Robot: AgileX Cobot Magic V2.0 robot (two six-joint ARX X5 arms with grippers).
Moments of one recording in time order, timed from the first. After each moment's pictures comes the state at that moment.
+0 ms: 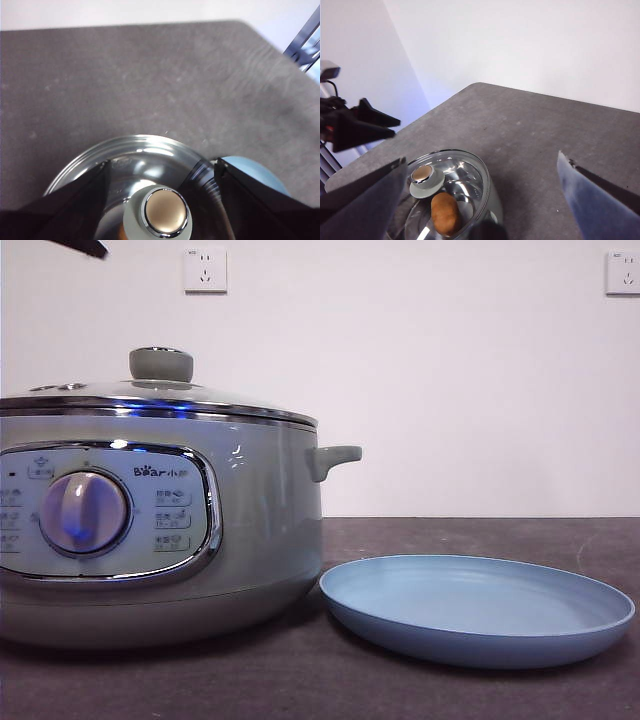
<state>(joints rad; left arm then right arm) -0.29 1.08 1.15 -0.55 0.29 -0.12 0.16 0.98 1.25 -0.49 -0.65 0.03</state>
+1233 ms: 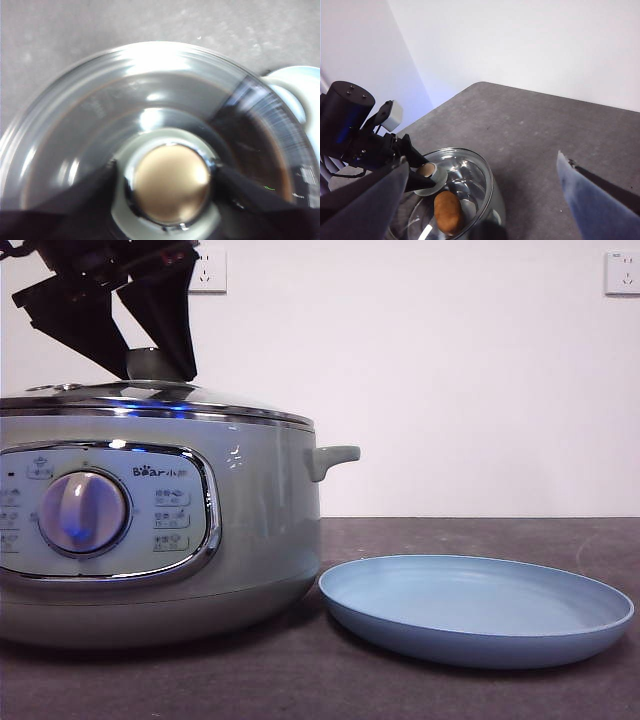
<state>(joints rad) -0.47 1.33 1.16 -0.69 0.02 -0.06 0.18 0.98 1.25 -0.49 -0.65 0.03</state>
